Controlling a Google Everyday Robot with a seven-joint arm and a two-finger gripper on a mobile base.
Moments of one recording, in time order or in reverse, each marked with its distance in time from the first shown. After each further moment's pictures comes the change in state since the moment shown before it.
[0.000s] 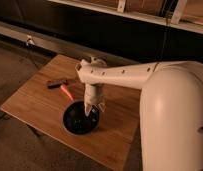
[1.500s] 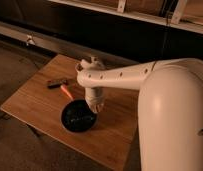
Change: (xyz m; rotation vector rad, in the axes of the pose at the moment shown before) arm -0.009 -0.030 0.000 0.116 -0.067 0.085
